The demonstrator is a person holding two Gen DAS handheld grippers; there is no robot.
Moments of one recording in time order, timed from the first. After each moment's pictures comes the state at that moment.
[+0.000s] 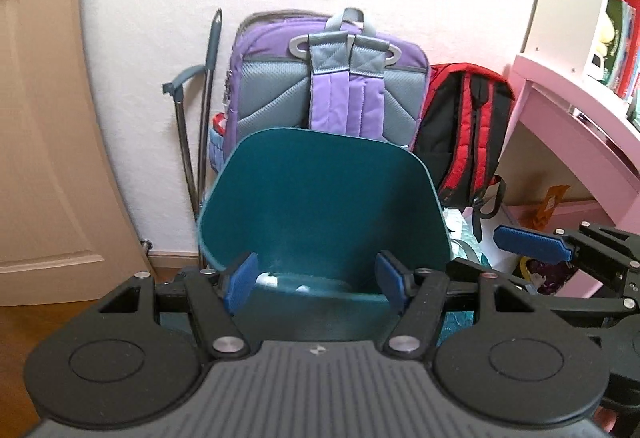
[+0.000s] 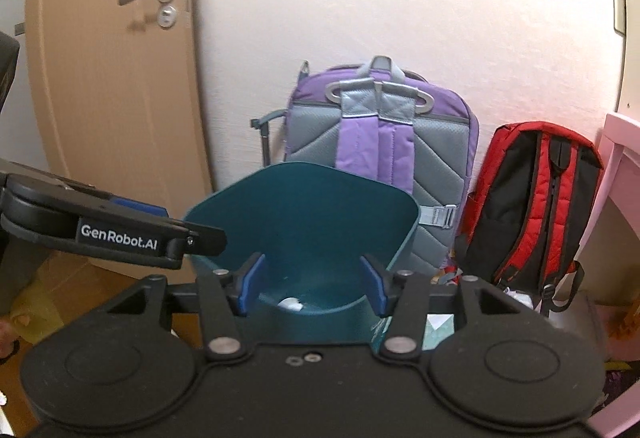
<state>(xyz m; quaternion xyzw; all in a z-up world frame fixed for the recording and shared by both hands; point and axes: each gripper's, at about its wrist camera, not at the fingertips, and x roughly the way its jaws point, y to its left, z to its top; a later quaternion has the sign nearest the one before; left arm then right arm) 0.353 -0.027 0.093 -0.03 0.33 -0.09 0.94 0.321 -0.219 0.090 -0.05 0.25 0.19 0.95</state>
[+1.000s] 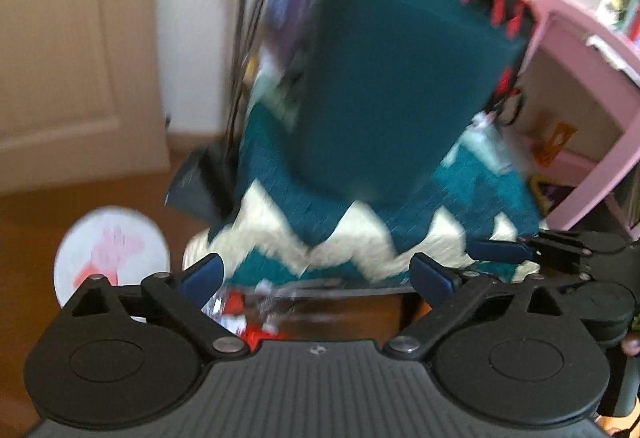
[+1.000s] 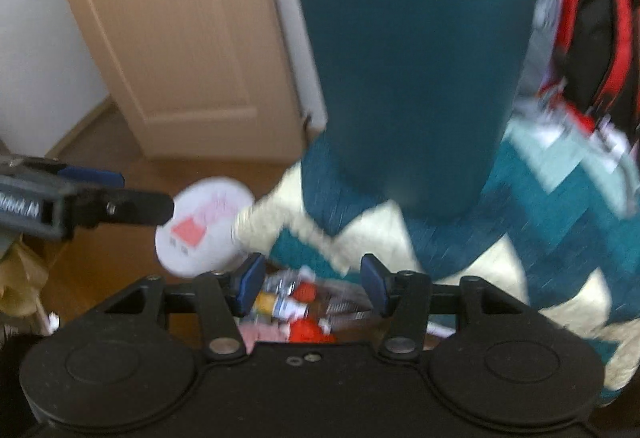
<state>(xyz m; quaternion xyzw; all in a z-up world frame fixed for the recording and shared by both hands) 0.242 0.075 -0.079 -0.09 0.43 -0.08 0.90 0.261 -0.155 -0.097 -0.03 0.42 0.26 0.87</state>
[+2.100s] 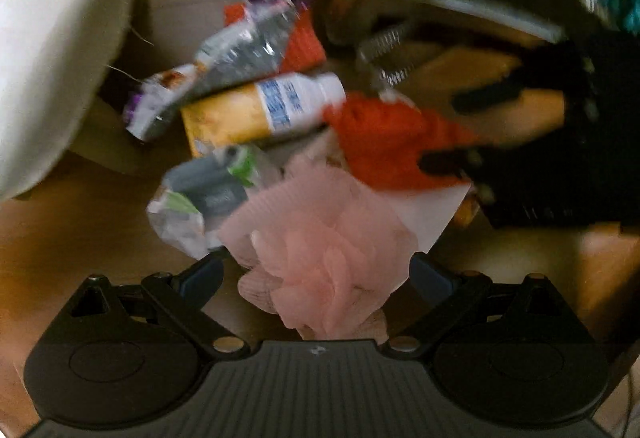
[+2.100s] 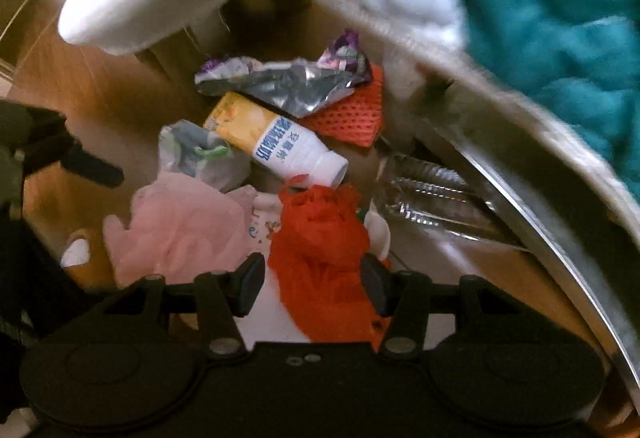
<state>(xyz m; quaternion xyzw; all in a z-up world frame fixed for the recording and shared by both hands) 0.307 0.131 -0.501 -0.02 0.69 -0.11 0.72 0.363 -0.007 -0.484 -0.19 0.61 0.34 0.69</state>
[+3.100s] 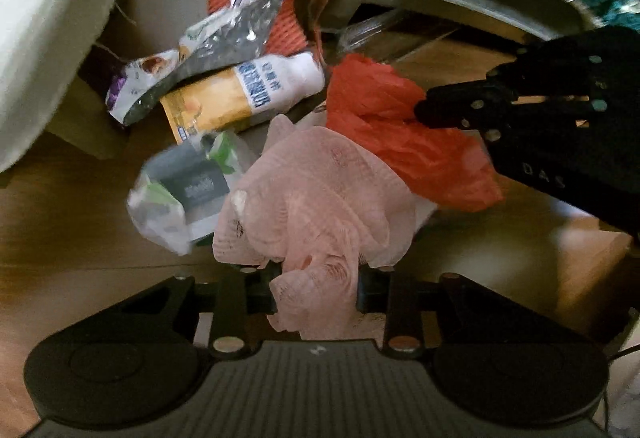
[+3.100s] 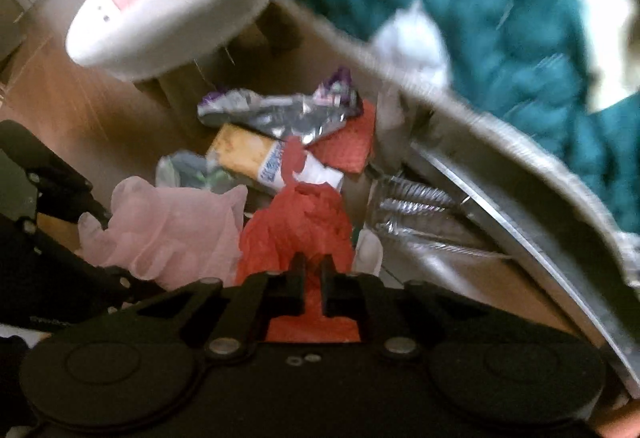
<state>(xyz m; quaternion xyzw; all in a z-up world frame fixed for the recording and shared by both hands) 0.298 0.140 -0.482 -0.06 0.69 -0.14 0.71 0.339 -0.015 -0.443 -0.18 0.56 0.32 0.74</state>
